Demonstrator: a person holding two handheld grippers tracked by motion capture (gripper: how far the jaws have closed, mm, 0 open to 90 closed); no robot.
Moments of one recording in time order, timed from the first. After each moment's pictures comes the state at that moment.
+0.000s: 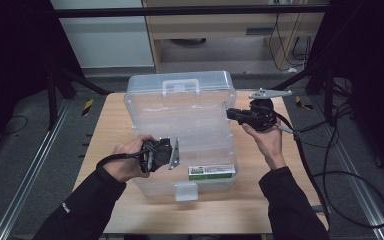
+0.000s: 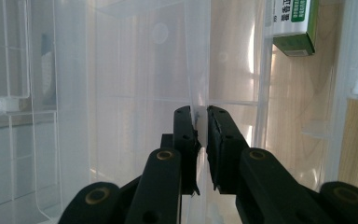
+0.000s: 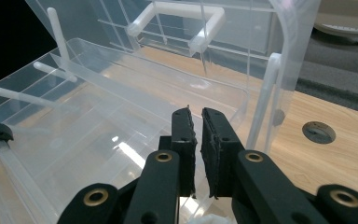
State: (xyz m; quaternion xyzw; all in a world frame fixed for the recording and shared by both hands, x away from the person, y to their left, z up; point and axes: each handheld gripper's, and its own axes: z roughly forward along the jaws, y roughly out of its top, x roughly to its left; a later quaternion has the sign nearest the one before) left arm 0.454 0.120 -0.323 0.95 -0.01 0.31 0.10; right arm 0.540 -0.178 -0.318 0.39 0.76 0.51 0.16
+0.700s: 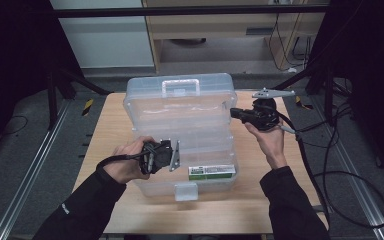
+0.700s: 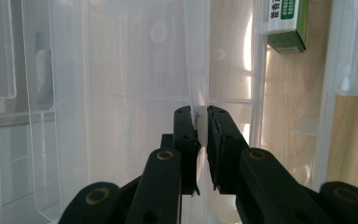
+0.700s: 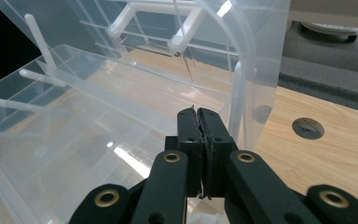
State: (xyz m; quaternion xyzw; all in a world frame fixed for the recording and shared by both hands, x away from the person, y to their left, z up) left arm 0.451 0.118 -0.324 0.95 -0.01 0.30 0.08; right arm 0.541 -0.185 -0.320 0.40 0.75 0.51 0.16
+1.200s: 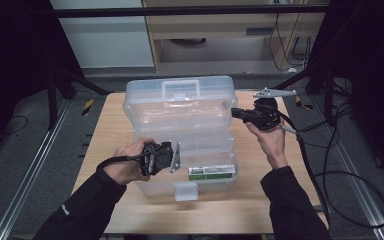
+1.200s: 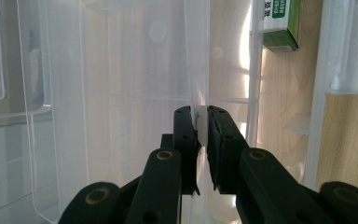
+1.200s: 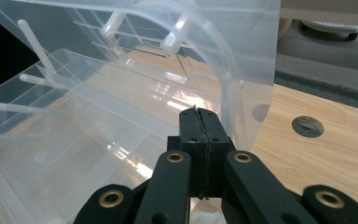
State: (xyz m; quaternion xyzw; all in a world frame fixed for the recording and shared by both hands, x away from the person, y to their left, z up) left arm 0.448 0.117 -0.327 0.95 -0.01 0.29 0.09; right arm 0.541 -0.187 -0.318 0.40 0.75 0.51 0.16
